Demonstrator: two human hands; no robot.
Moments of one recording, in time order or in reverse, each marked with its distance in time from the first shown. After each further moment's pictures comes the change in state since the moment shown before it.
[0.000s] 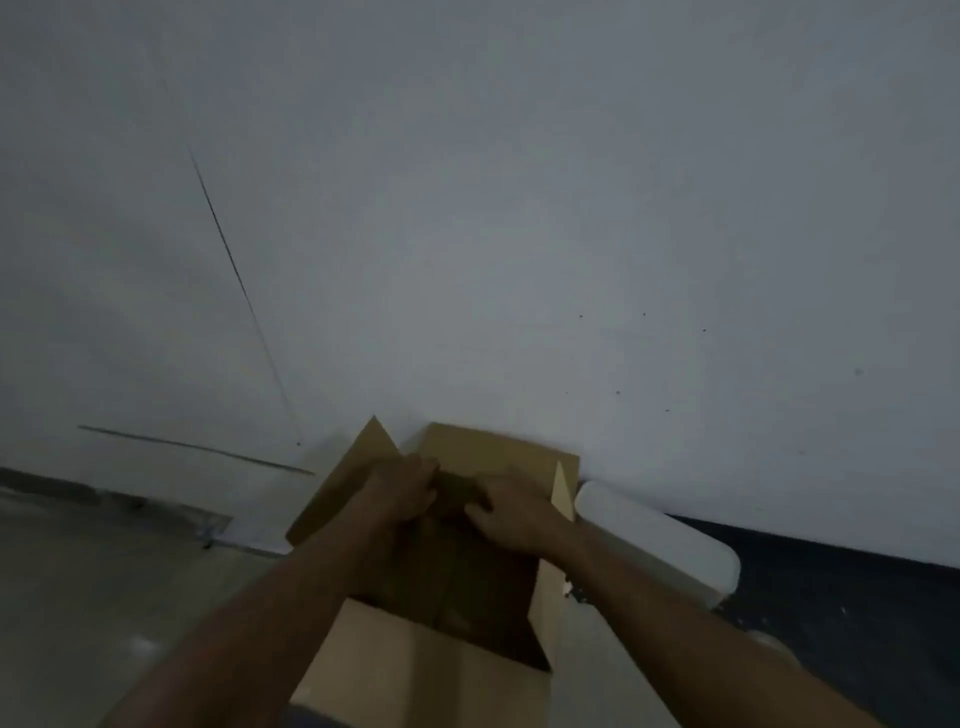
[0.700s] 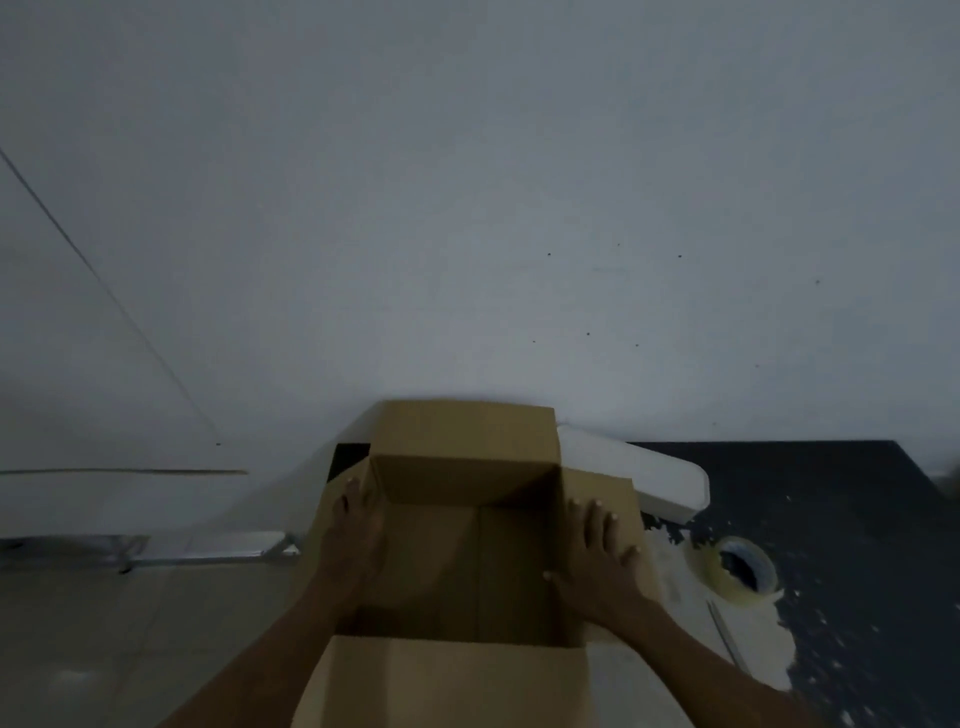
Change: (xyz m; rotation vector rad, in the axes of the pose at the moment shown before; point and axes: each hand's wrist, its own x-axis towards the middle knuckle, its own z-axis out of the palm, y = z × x) left_hand 0.011 -0.037 0.132 -0.151 0.055 -0.071; right_hand -0.065 0.100 0.104 -0.139 -0.012 0.749
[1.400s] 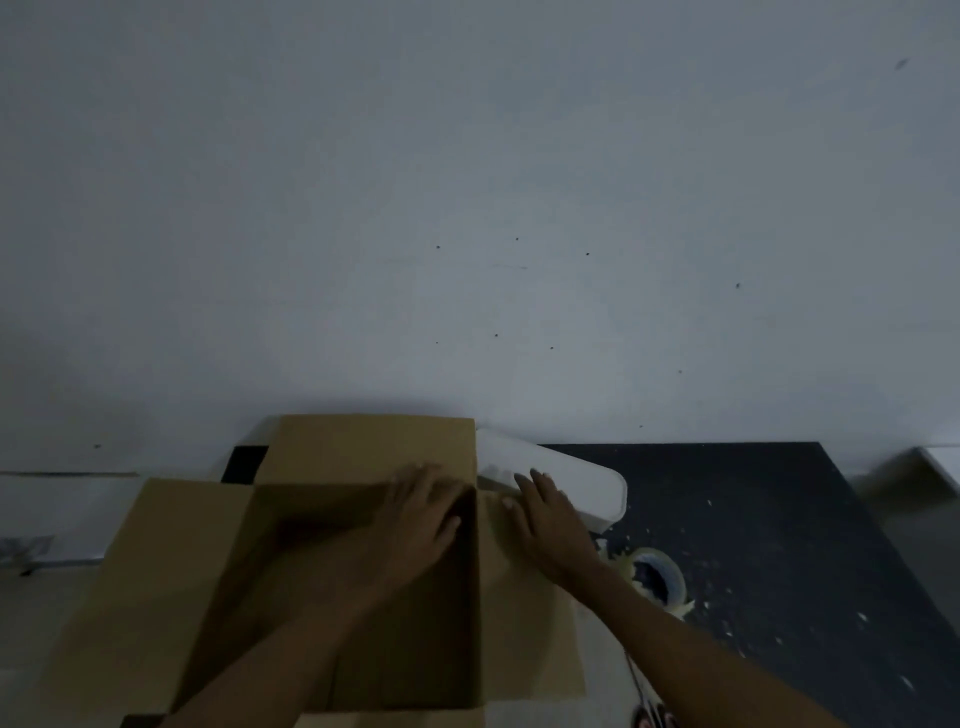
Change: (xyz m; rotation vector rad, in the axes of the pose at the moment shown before) left_hand 0.030 0.200 -0.020 -0.073 0.072 0.475; right_hand 0.073 0.096 -0.053 0.149 0.209 -0.205
